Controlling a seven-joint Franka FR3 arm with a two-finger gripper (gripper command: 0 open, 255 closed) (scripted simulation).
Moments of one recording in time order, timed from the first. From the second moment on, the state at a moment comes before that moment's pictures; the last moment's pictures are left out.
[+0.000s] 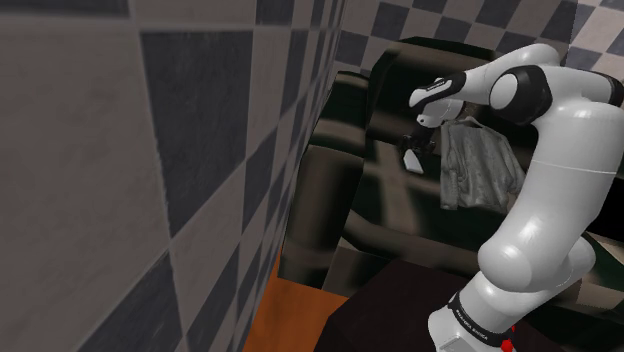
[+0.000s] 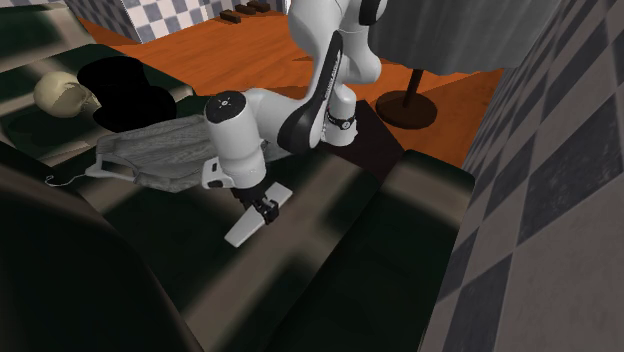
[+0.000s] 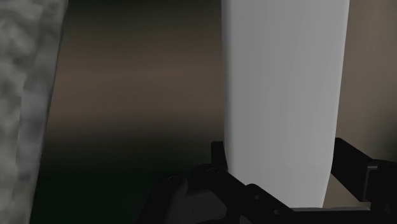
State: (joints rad) arm -0.42 0.32 -0.36 -1.81 0.12 2.10 0.09
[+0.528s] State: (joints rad) arm -0.41 0.29 -0.37 -1.75 0.11 2.01 0.10
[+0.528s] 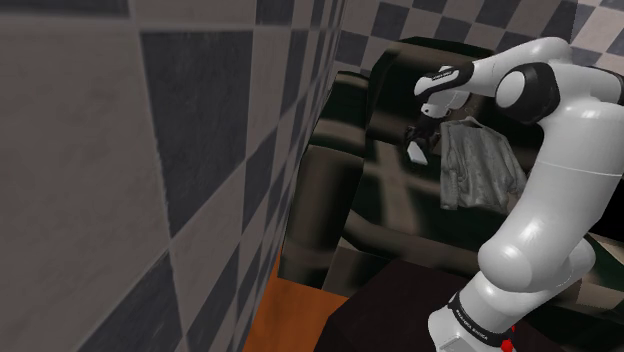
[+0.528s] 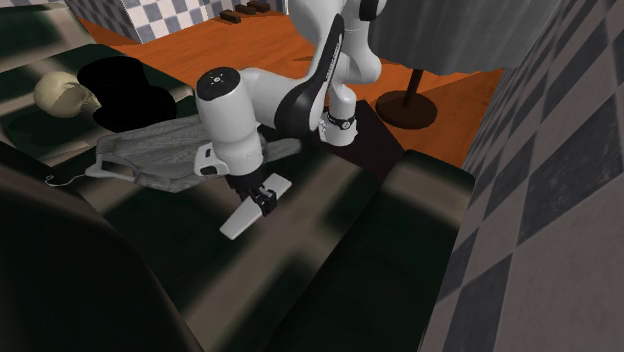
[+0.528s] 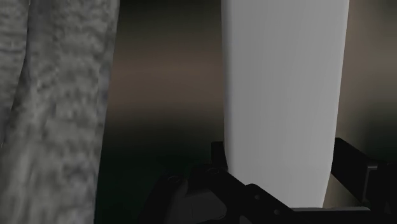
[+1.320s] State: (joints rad) arm -0.41 0.25 -0.37 -1.63 0.09 1.86 0.11
